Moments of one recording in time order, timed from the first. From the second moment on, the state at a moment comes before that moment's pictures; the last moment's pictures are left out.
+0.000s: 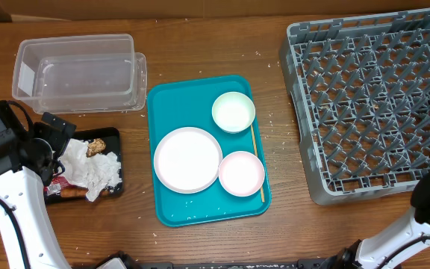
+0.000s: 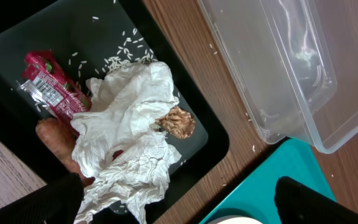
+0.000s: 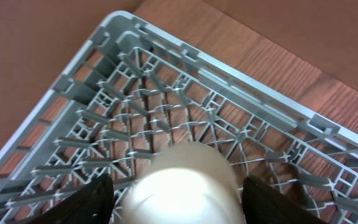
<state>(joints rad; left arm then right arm) 0.53 1.30 1.15 -0.93 0.12 -0.65 -0.55 1.98 2.06 -0.96 0.06 0.33</state>
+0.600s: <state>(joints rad) 0.53 1.30 1.15 -0.93 0.12 -0.65 -0.59 2.06 2.06 -0.95 0.02 0.31</state>
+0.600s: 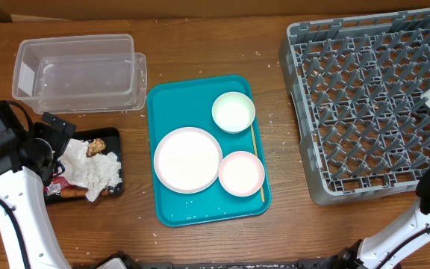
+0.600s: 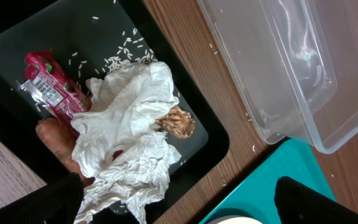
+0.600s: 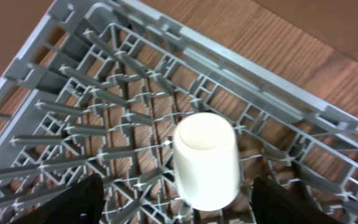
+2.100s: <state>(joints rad) 0.53 1.30 1.15 -0.93 0.12 -0.65 -0.61 2.22 2.06 -0.89 0.03 0.28</state>
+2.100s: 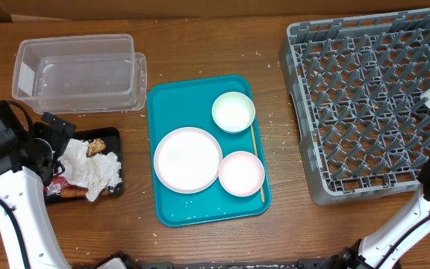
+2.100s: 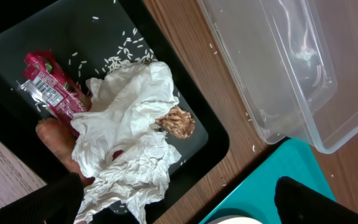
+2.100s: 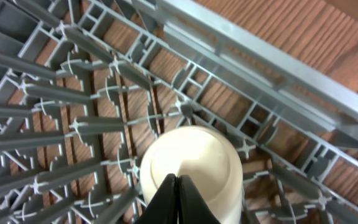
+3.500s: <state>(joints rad) 0.53 1.30 1.15 -0.93 0.12 -0.66 -0.61 2.12 2.07 -1.00 0.05 0.38</state>
